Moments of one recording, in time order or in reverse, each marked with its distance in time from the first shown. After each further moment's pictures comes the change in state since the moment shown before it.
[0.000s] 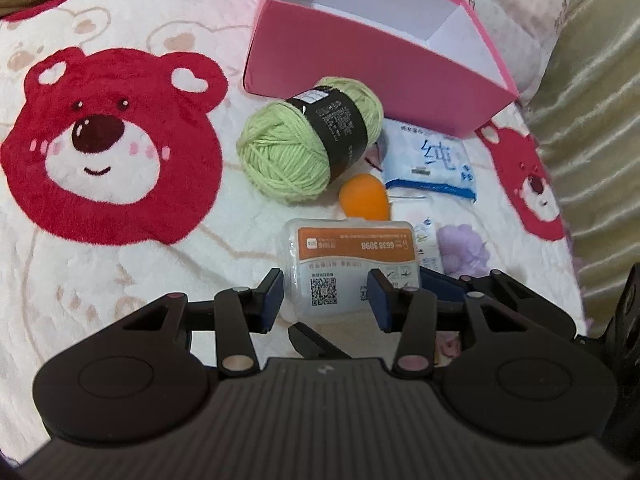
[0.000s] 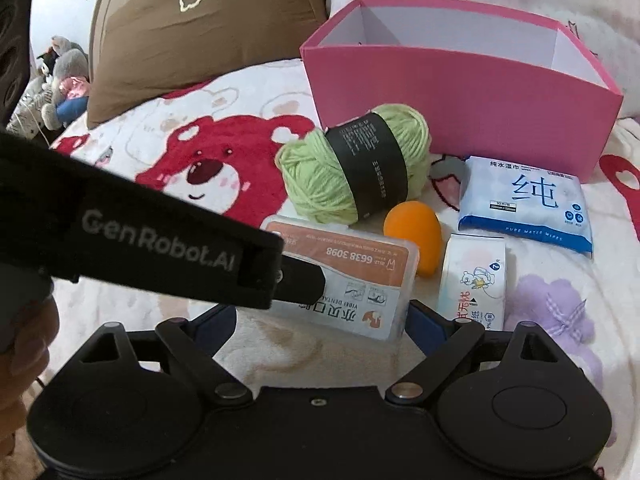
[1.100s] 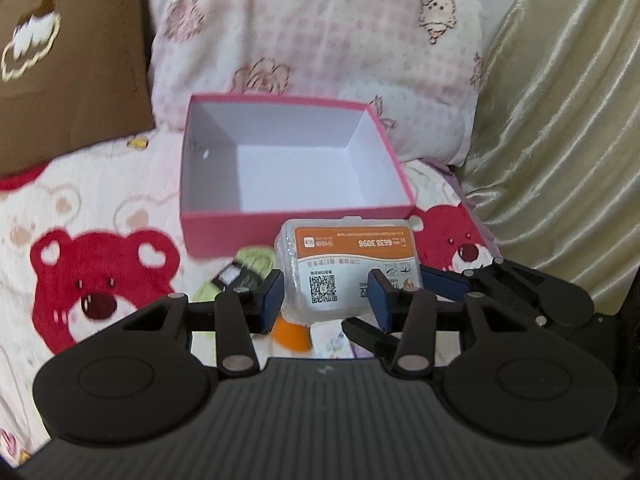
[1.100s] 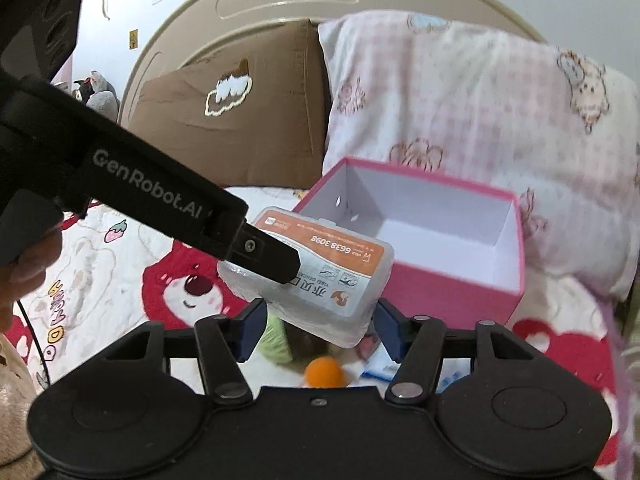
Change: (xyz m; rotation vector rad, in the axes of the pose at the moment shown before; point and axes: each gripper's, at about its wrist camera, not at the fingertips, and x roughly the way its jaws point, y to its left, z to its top) left arm -0.097 -0.105 0.080 0.231 -0.191 0.001; right arm -0.121 -0.038 0.090 -0.200 -0.255 -0.038
